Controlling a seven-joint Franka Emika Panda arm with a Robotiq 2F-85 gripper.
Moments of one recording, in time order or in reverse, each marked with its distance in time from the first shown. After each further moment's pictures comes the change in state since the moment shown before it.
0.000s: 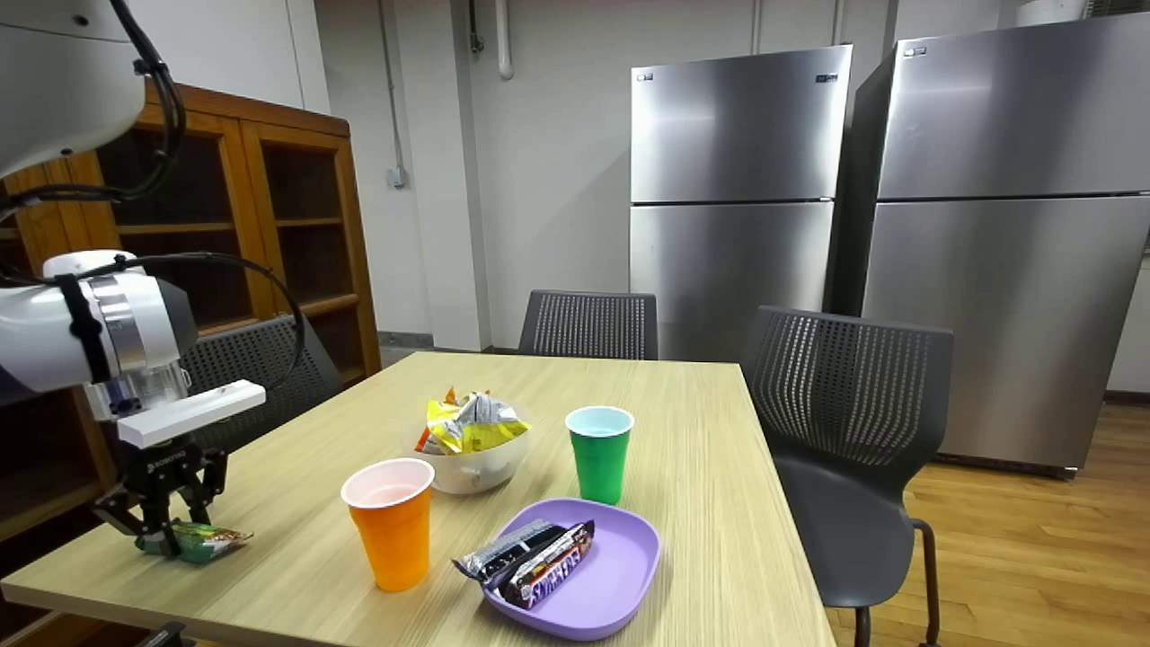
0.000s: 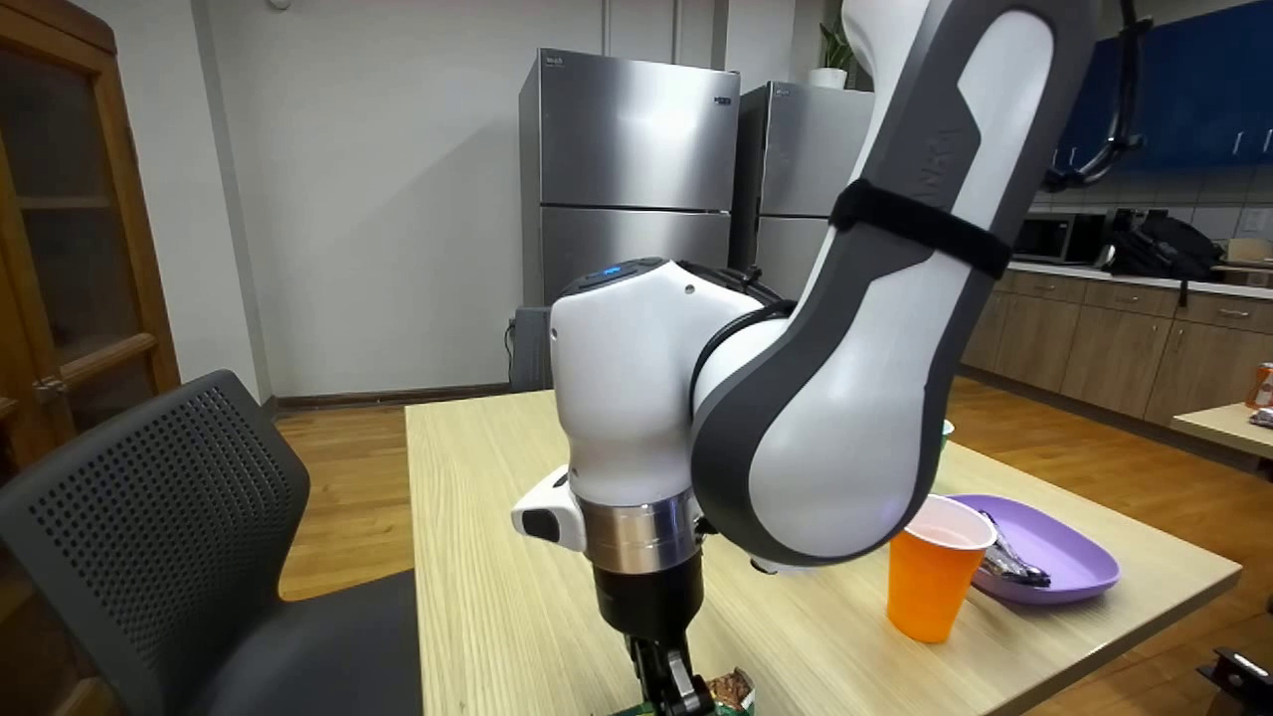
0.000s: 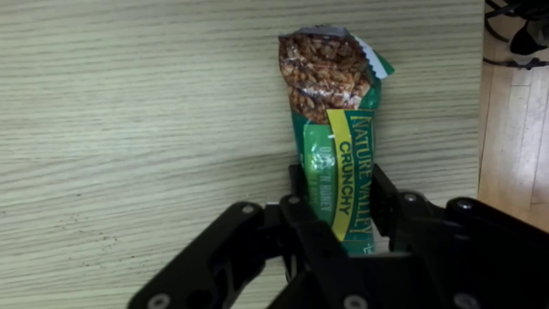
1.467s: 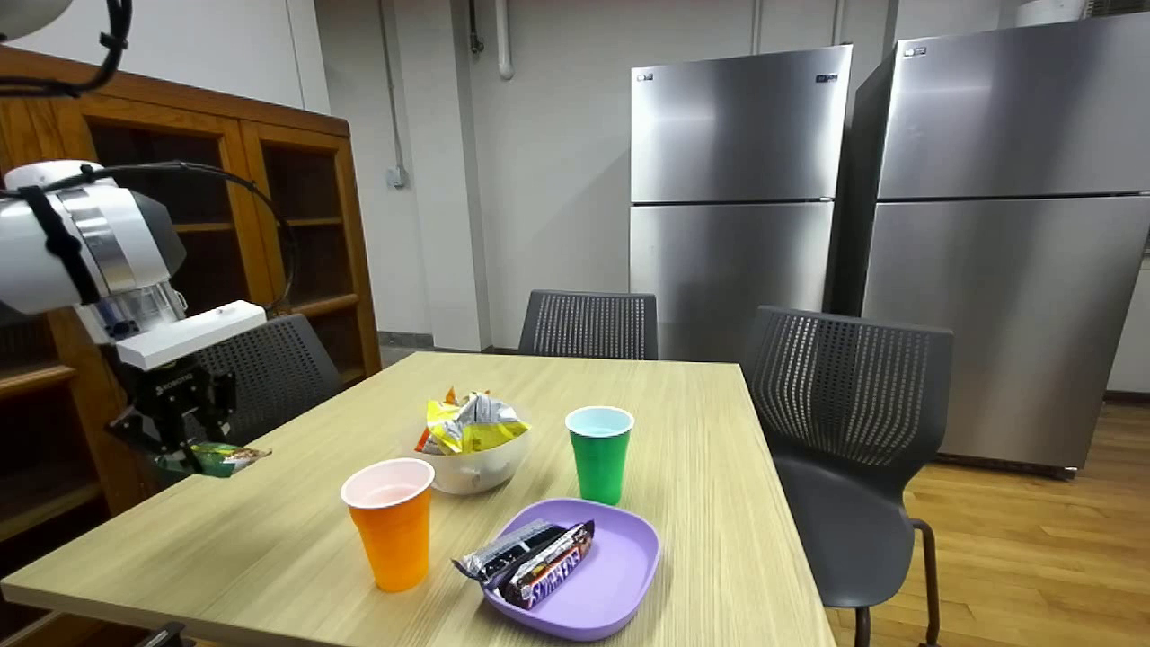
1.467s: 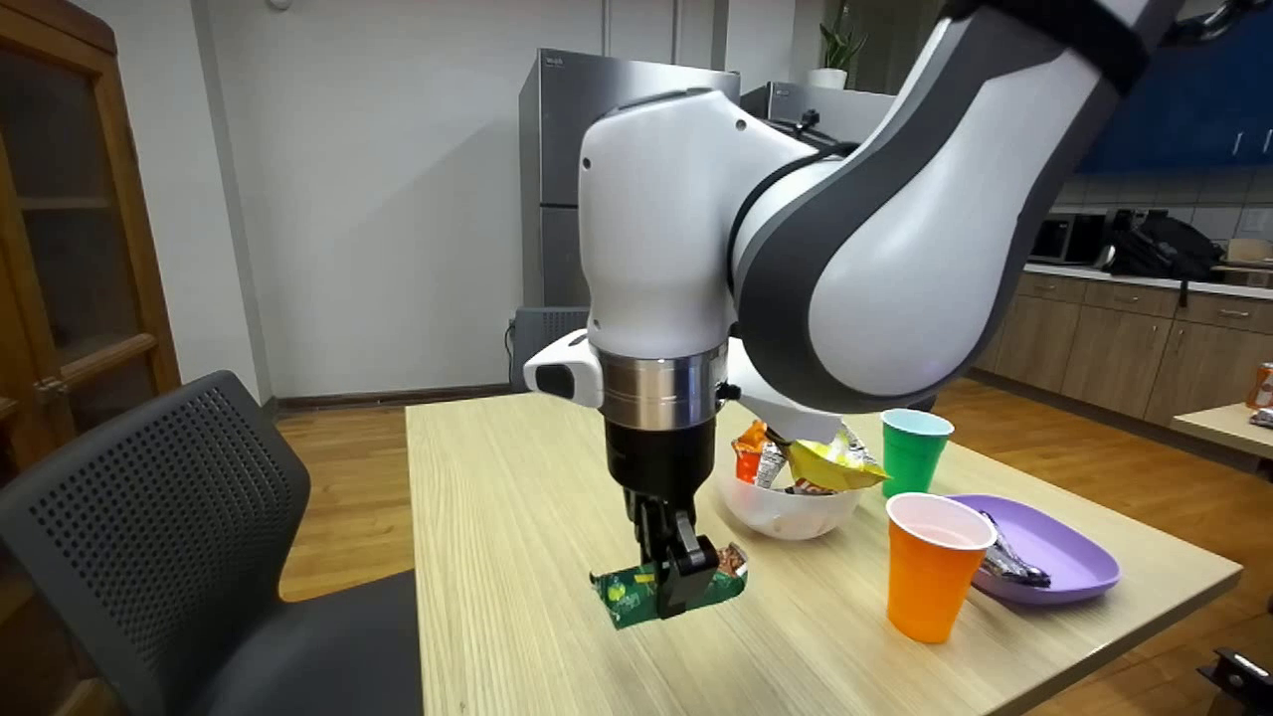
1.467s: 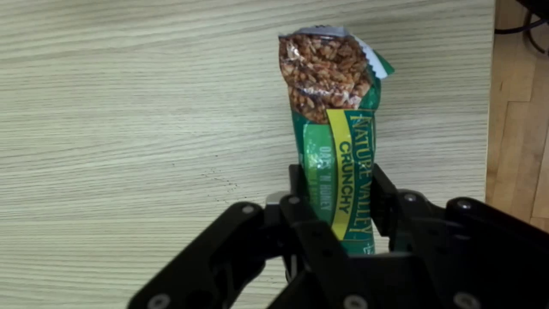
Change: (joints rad) arm -0.003 -0.260 -0.011 -0.094 -0.013 -0.014 0.004
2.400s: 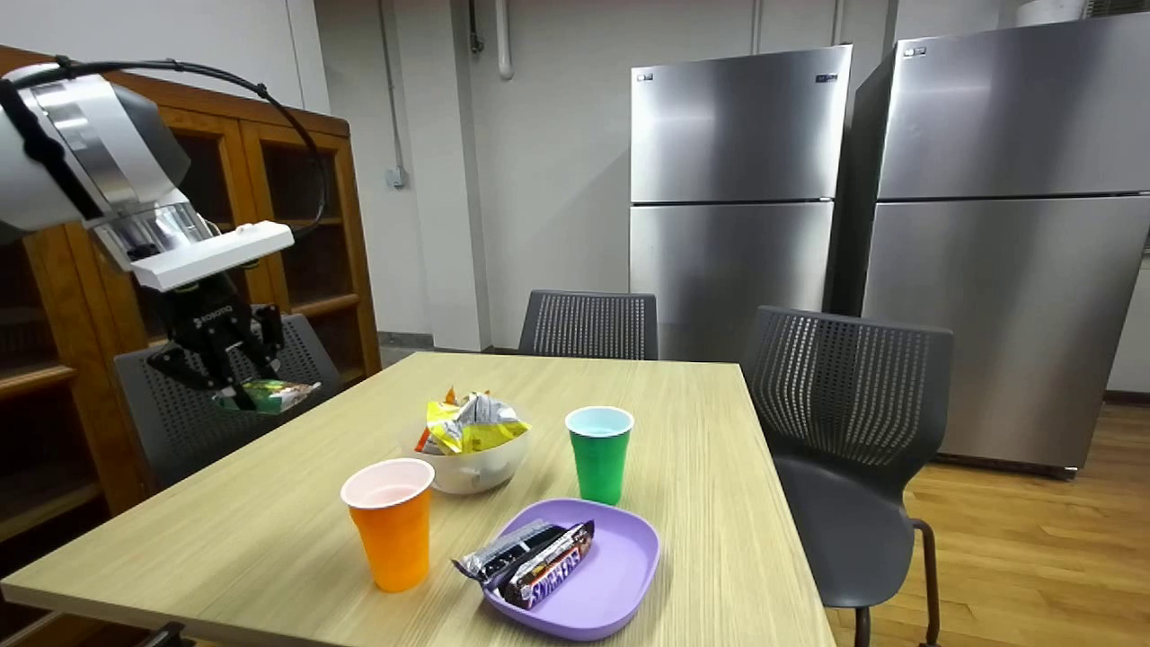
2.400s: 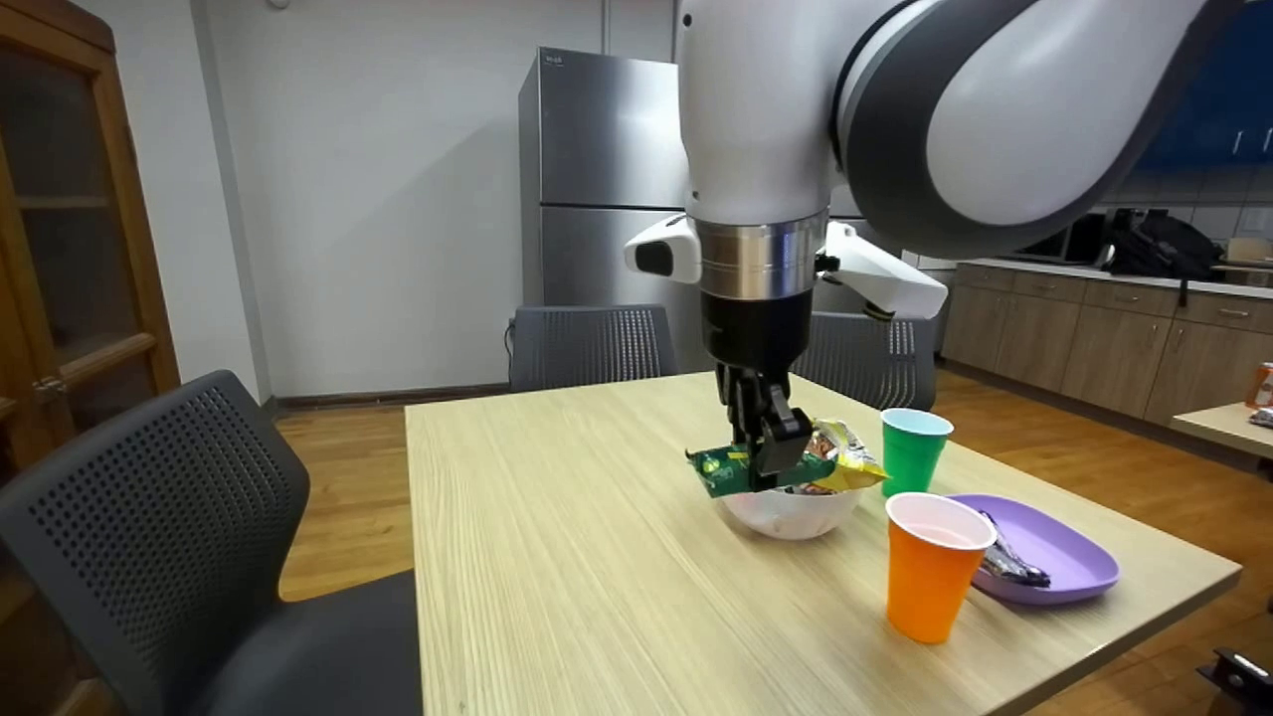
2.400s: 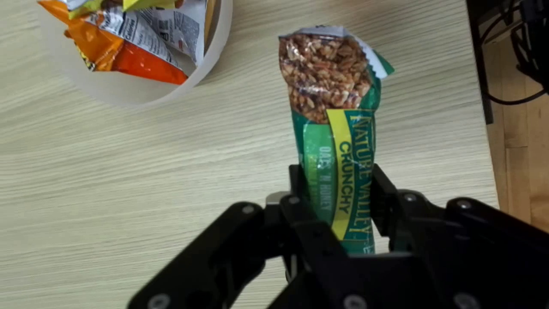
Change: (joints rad) arm -0.060 -0.303 -0.035 -0.132 0.023 -0.143 0.005
